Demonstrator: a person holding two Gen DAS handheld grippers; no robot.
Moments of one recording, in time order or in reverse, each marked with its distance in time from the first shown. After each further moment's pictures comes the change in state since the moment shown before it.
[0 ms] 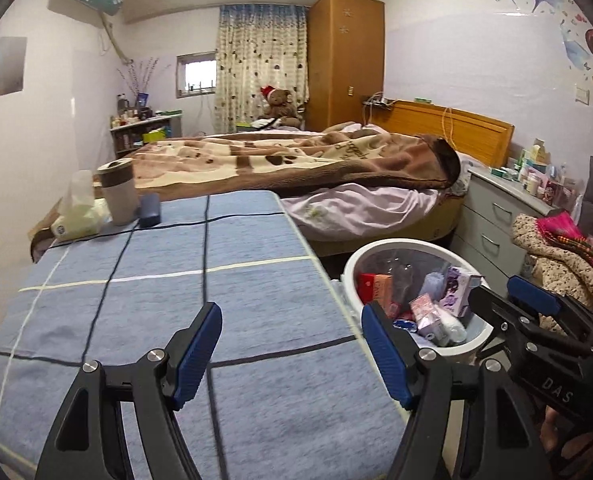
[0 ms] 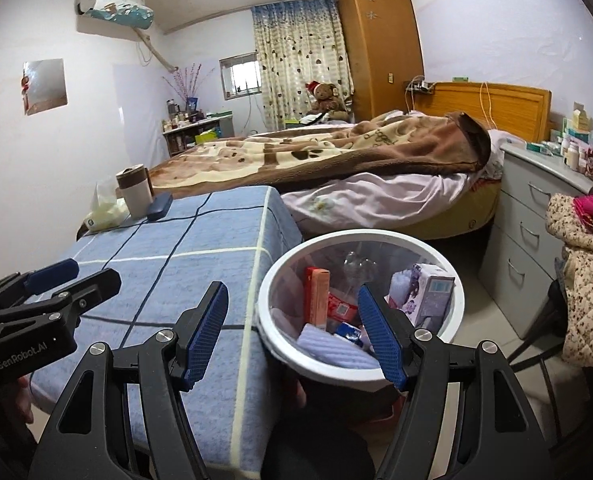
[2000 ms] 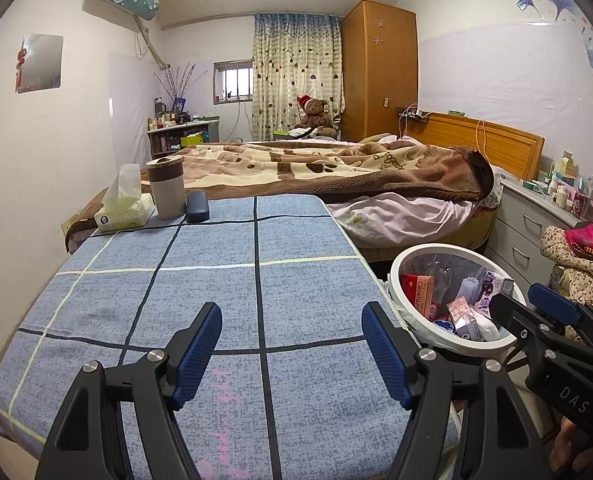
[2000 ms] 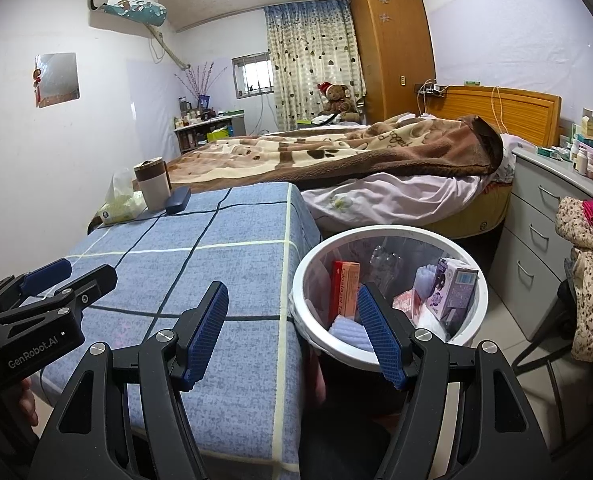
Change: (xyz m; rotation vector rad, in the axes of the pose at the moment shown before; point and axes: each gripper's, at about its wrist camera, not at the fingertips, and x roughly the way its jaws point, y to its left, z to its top) left arm -0.019 0.031 -0.019 -0.047 -0.035 0.120; right arm -0.003 0.020 -0.009 -0.009 -0.001 0.035
